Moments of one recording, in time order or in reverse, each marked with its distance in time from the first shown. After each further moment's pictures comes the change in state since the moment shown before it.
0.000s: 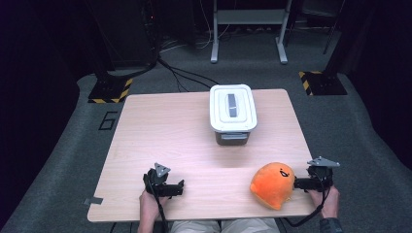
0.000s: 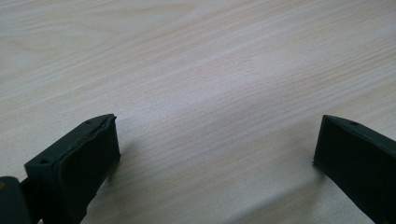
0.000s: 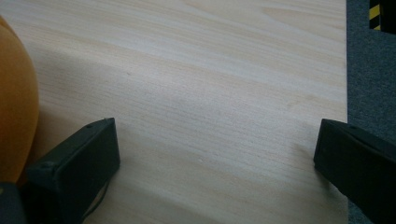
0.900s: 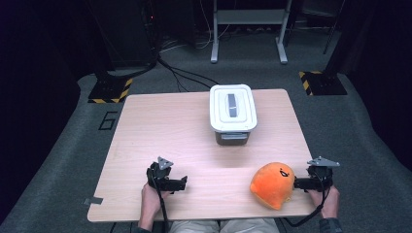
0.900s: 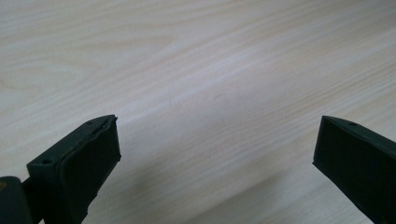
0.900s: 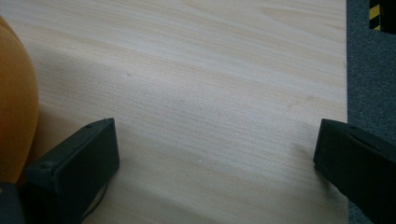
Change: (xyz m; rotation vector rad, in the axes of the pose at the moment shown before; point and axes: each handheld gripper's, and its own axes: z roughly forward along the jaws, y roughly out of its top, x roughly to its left) left arm -0.004 0.029 -0.005 0.021 -0.064 0.011; right arm 0.000 0.000 0.000 0.000 0.000 -0.001
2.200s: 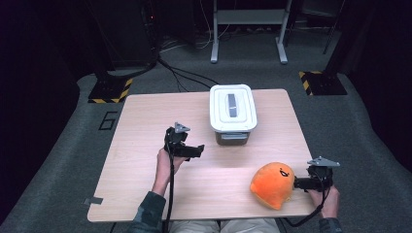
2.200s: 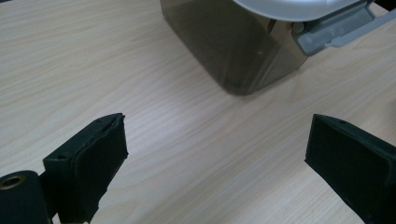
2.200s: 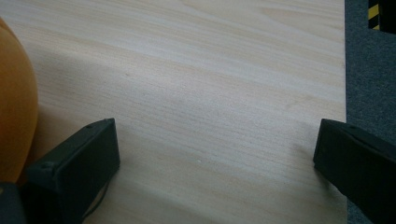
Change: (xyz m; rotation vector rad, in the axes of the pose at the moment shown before) left arm -0.017 0.118 0.007 -0.069 -0.109 0.073; right arm 0.000 0.000 0.000 -0.001 -0.001 0.002
